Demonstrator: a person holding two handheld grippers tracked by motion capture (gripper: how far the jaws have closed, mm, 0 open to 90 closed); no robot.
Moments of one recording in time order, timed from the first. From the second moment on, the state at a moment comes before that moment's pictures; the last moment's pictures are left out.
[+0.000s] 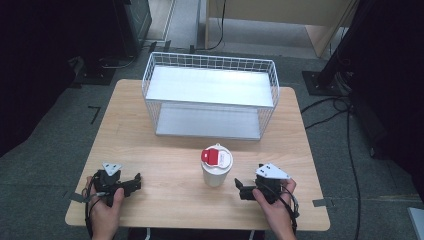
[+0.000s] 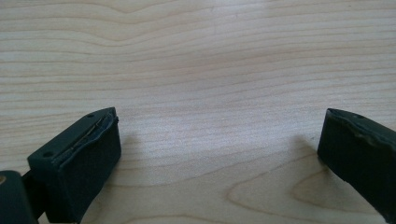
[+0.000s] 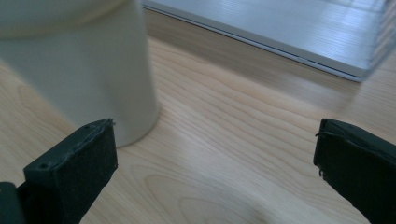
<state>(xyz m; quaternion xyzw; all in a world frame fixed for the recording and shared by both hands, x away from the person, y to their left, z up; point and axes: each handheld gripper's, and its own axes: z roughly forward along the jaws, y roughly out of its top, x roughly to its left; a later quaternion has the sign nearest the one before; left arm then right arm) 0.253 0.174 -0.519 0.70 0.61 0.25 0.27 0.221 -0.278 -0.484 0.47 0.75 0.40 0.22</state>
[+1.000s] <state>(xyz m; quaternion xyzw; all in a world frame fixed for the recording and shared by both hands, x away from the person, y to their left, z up) 0.253 0.174 -0.519 0.70 0.61 0.25 0.27 0.226 -0.221 -0.487 0.43 0.76 0.47 0.18</state>
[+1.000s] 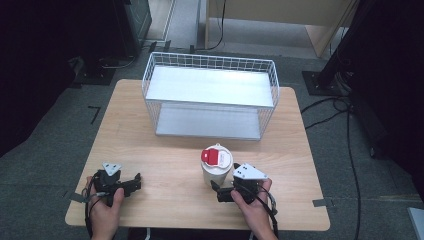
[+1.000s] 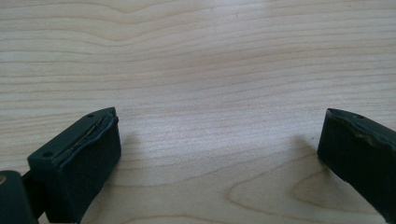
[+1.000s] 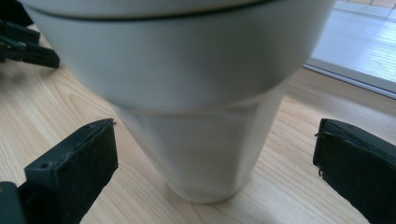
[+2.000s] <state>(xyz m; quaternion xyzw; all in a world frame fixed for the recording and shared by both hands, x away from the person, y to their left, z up) 0.253 0.174 -0.519 0.70 0.61 0.25 0.27 0.241 -0.193 -0.498 0.44 0.69 0.54 0.19</state>
